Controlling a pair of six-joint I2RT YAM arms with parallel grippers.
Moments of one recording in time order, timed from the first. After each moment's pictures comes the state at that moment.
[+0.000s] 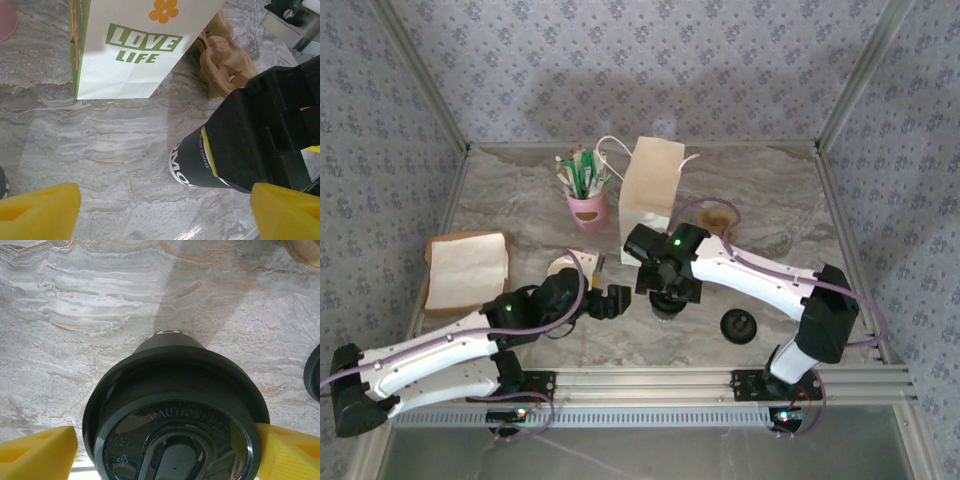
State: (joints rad) left arm -1.11 0.85 0.66 -0.42 -0.25 -0.72; right arm 0.99 1.59 1.36 -1.20 0.08 1.13
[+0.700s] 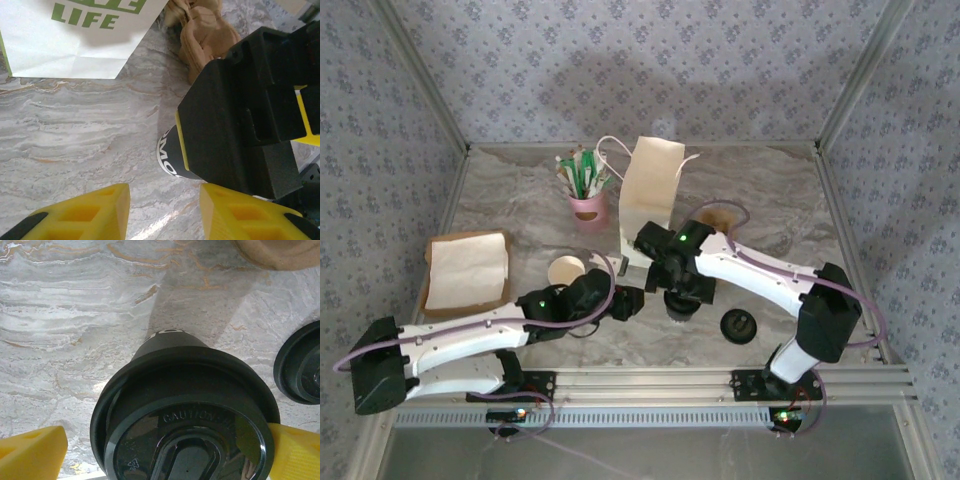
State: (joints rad) left arm -1.15 1.06 0.64 -0.20 -0.18 -0.81; right arm 0.93 1.58 1.31 -1.23 0.07 1.12
